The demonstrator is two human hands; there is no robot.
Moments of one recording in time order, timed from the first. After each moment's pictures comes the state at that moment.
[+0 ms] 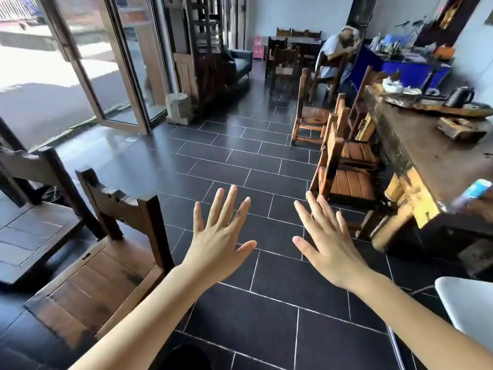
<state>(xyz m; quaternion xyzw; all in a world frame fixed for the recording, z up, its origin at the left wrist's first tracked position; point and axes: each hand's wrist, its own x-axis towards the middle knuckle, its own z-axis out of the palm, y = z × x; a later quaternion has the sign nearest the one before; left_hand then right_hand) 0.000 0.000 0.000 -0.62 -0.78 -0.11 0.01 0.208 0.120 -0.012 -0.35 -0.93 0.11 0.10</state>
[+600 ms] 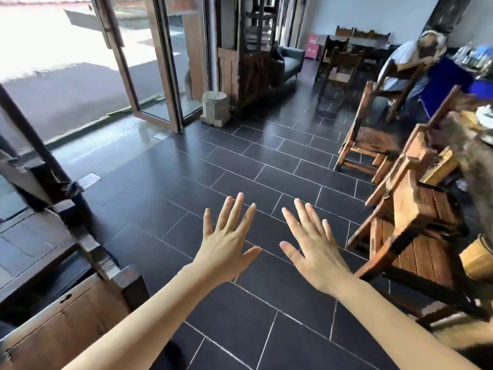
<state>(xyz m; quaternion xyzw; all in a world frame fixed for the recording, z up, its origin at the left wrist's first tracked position) -0.223 0.301 -0.038 -0.55 -0.83 -0.09 -0.05 -0.060 0.430 -0.039 -0.28 -0.95 0.13 0.04</state>
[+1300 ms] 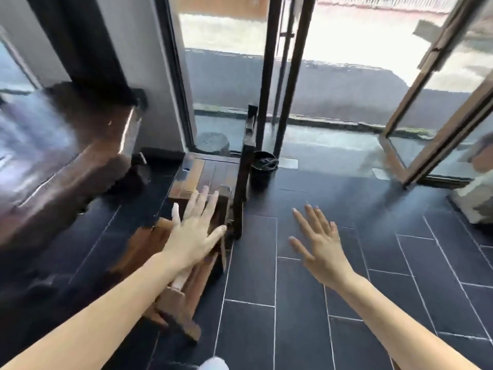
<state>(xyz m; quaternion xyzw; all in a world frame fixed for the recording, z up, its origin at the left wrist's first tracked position) -0.494 0.247 -0.065 0.08 -0.99 -0.14 0.01 -0.561 0.521 -0.072 0.23 -0.95 0.19 -0.05</state>
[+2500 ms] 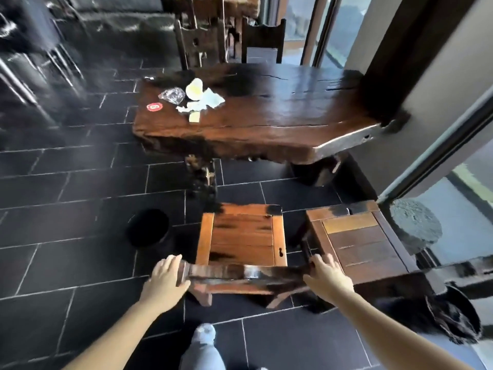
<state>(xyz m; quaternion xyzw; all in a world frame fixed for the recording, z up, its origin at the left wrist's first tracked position) -0.453 0.293 -0.197 0.75 -0.59 -0.30 -0.03 -0.821 0.251 -0.187 0.62 -0.74 -0.11 -0.23</state>
